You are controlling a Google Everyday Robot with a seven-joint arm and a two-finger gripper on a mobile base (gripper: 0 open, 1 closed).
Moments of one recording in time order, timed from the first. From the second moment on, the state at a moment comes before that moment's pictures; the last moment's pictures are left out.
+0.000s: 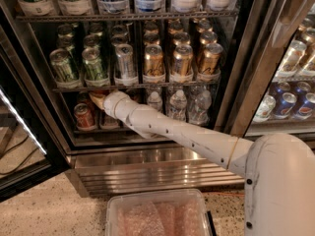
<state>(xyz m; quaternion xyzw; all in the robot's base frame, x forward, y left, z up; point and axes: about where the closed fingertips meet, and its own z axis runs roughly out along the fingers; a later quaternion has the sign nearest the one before) 0.763 0.205 0.701 -0.30 0.66 0.25 0.64</state>
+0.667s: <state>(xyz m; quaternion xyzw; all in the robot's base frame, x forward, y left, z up) 0.754 0.191 0.696 -0.28 0.70 0.29 0.59</state>
